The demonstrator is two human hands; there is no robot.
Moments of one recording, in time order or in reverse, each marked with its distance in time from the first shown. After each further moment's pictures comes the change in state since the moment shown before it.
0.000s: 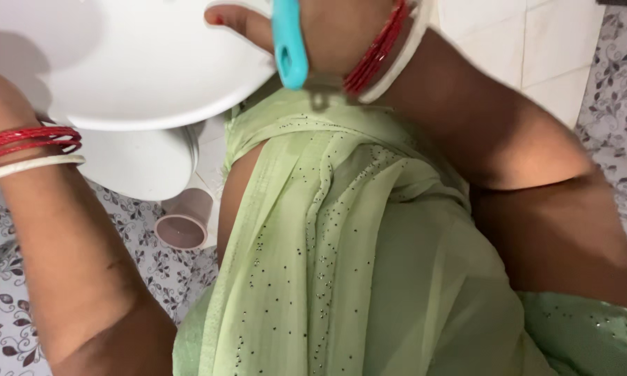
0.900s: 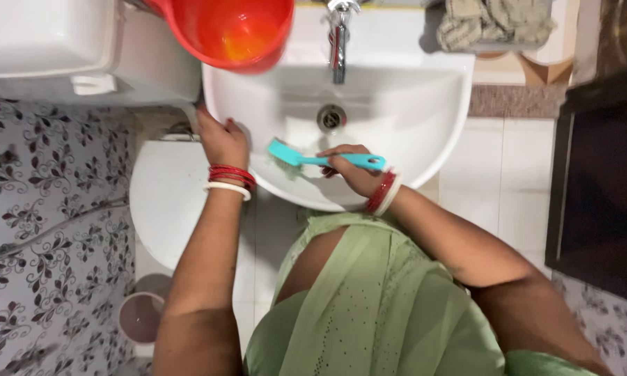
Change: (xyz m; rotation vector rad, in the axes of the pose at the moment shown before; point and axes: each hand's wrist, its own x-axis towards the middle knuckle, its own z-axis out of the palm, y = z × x) left_hand -0.074 0.120 0.070 0.161 0.419 0.242; right_hand 0.069 0.005 0.094 0.744 -0.301 0.336
